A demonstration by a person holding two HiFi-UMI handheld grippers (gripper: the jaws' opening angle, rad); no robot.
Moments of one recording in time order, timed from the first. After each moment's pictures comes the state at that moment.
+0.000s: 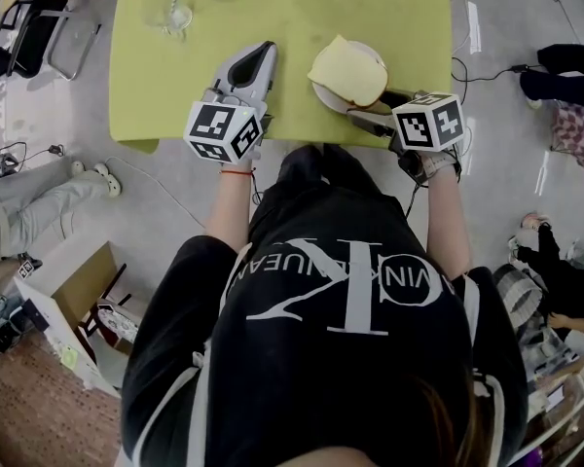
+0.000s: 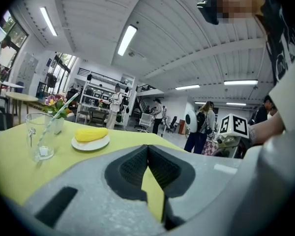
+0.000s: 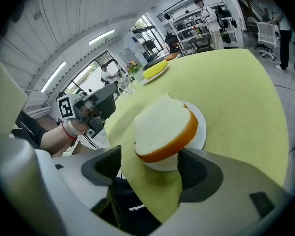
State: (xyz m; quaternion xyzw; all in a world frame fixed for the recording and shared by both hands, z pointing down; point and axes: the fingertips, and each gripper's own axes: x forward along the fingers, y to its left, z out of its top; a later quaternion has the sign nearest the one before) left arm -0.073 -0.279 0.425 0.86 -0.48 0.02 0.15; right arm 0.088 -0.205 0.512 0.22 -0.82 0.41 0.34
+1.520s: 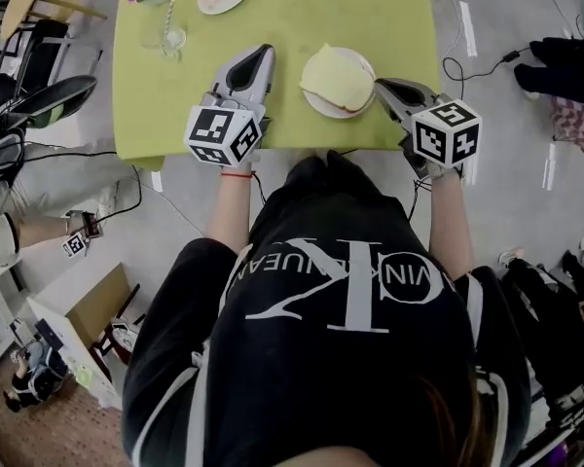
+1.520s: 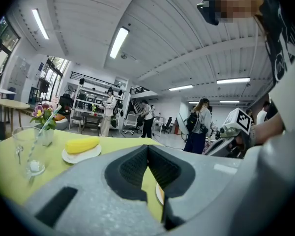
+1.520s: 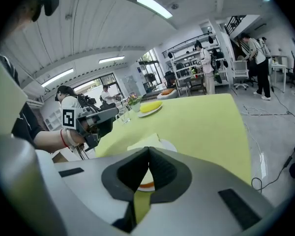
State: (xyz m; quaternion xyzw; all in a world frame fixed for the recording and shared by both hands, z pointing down) left arm -0.051 -0.286 0.393 0.88 -0.46 0.02 0.11; right arm 0.125 -0.242 0.442 0.33 -0.88 0.28 0.22
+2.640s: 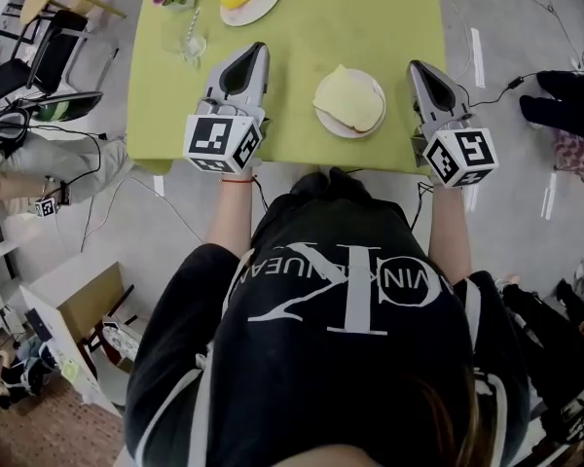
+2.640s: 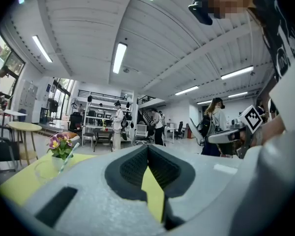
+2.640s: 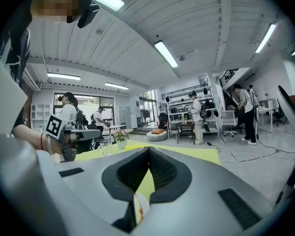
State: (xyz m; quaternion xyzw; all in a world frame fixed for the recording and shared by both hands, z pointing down) left arm -0.088 -0.300 0.341 0.85 -0.52 0.00 0.04; right arm 0.143 -0.302 0.348 0.44 -0.89 0.08 0.06
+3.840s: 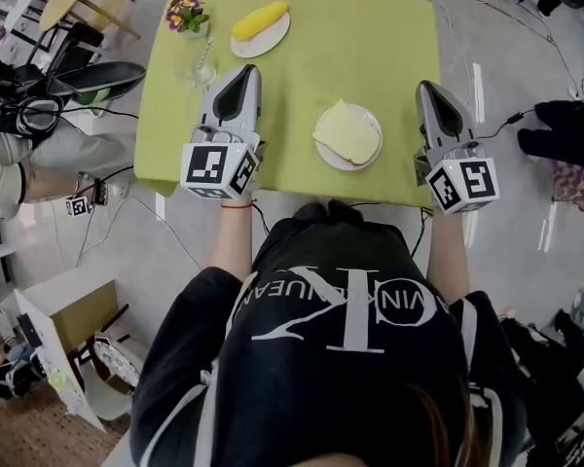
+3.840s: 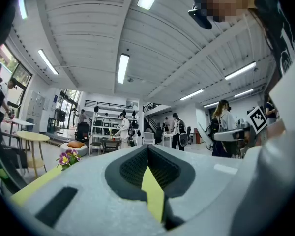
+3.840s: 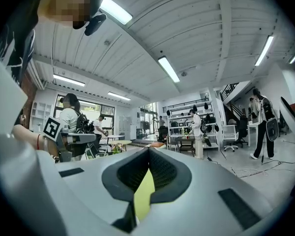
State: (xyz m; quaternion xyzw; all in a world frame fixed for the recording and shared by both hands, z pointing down) left arm -0.099 -0.294 0.295 0.83 -0.56 -0.02 0.00; right arm 0.155 -0.306 0.293 0.44 -0.90 0.01 0.00
